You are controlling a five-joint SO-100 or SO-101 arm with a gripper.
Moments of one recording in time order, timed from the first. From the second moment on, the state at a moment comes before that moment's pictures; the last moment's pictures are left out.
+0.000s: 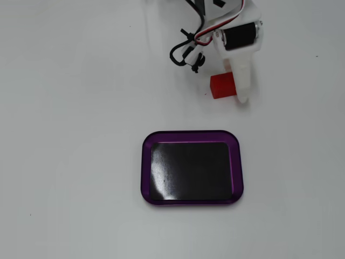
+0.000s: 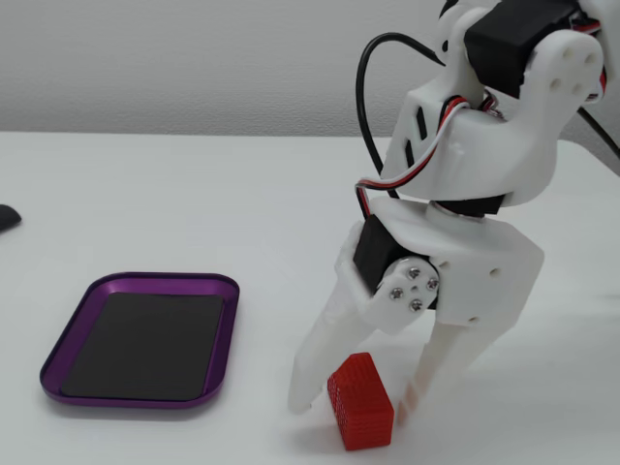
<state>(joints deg) -17.7 92.5 110.0 61.5 -1.8</state>
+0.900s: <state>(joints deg) -4.5 103.6 99.2 60.1 -6.2</state>
